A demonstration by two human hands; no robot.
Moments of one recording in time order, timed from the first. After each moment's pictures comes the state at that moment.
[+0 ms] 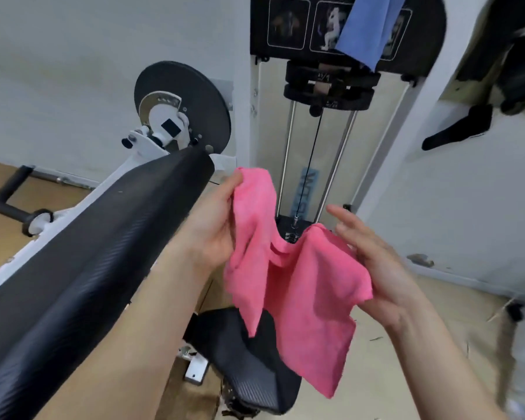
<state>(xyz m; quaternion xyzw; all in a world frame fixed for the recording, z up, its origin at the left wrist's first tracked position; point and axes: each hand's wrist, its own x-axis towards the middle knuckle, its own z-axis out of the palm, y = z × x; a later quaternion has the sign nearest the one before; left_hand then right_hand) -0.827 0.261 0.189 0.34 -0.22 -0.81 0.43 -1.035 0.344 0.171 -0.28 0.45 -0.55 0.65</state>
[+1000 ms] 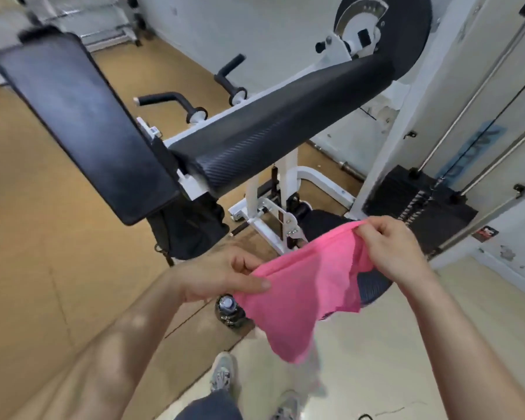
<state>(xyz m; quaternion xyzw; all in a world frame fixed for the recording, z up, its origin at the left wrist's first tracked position) -0.677 0.630 0.087 0.51 -0.50 -0.65 0.25 -0.925 0.490 0.080 -0.73 0.56 -0.20 0.34</state>
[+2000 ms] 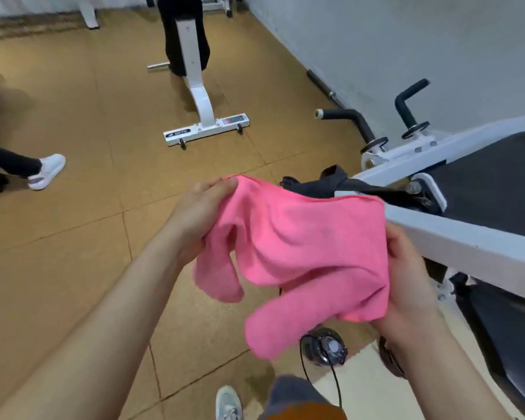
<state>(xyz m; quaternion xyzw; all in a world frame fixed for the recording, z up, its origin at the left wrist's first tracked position) -0.150 0.755 0.112 0.66 -0.15 -0.40 0.62 -0.371 0.672 0.150 -0.26 0.36 -0.27 0.86</state>
